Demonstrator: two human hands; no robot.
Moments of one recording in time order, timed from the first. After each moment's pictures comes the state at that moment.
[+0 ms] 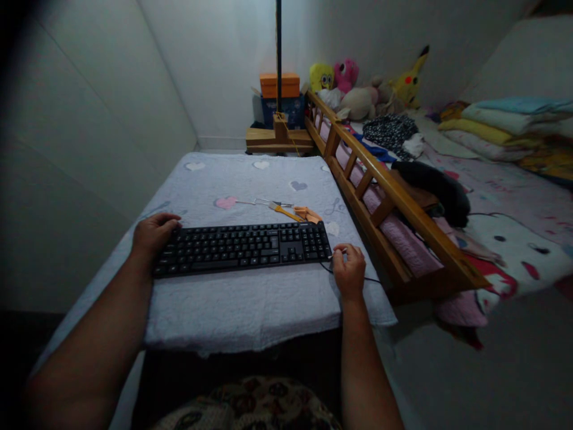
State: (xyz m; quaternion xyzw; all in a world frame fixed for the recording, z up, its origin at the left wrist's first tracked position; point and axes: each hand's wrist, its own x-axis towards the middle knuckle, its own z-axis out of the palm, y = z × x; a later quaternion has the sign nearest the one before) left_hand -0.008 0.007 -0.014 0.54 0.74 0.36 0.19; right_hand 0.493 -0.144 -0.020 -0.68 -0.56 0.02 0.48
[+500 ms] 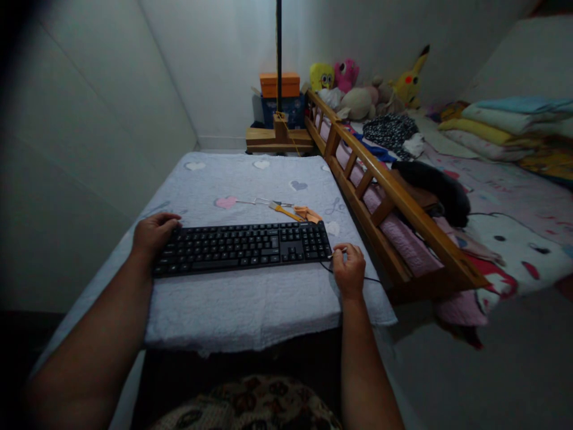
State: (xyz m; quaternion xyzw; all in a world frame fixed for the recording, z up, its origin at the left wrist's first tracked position) left_hand -0.009 0.008 -0.016 0.53 0.74 0.36 0.20; right_hand 0.491 -0.142 -0.021 -0.68 -0.55 0.02 0.49
